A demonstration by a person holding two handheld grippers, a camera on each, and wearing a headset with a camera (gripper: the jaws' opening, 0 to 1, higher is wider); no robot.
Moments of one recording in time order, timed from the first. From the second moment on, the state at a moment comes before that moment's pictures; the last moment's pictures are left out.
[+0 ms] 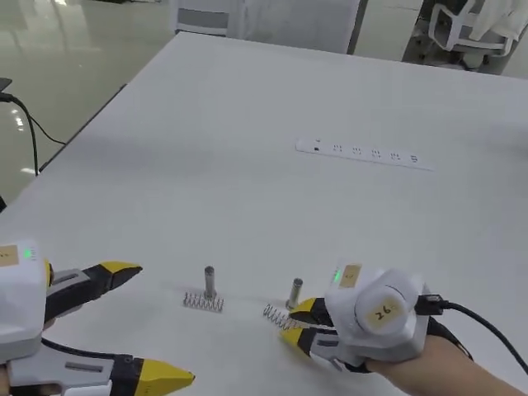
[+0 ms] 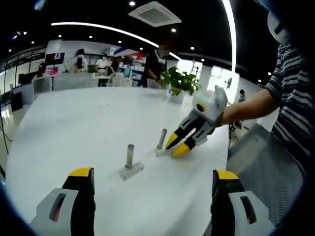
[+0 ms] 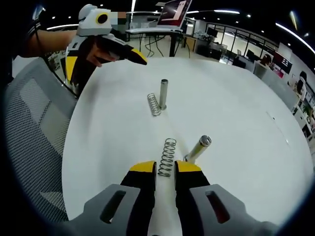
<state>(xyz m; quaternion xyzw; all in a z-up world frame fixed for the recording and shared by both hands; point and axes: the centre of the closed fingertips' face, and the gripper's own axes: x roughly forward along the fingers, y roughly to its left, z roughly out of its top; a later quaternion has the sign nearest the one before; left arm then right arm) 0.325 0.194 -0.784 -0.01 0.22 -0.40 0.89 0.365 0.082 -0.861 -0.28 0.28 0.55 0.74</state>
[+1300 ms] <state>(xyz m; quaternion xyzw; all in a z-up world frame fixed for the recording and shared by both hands) 0.307 0.174 -0.783 -0.02 0.23 -0.44 0.87 0.349 0.051 -0.803 -0.27 0.23 0.59 0.73</state>
